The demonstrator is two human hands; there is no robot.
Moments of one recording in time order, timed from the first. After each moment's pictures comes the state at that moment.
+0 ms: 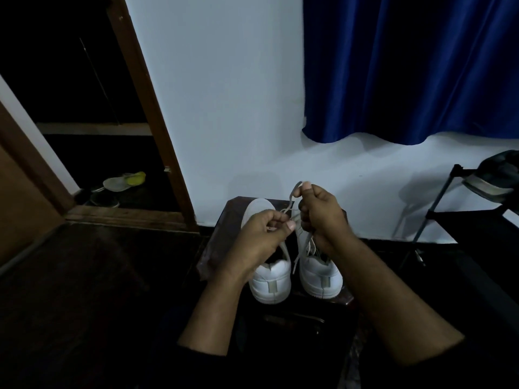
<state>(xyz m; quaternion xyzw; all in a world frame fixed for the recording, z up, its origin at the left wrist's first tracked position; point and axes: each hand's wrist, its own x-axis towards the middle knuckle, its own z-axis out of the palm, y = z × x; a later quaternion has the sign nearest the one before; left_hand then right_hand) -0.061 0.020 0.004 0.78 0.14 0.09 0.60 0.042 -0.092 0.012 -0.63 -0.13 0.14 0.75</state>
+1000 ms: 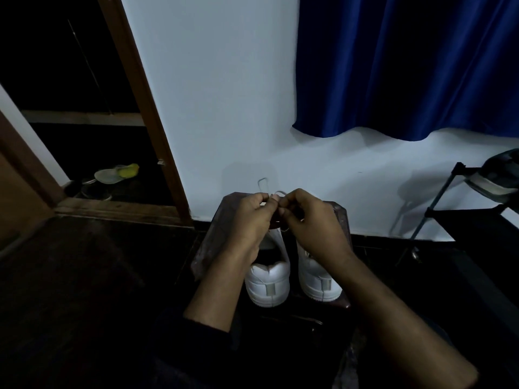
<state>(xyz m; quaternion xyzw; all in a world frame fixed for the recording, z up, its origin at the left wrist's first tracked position) -0.026 0.029 0.007 0.67 0.19 0.18 0.69 0.023 -0.094 0.005 -0.82 -0.30 -0.04 0.48</state>
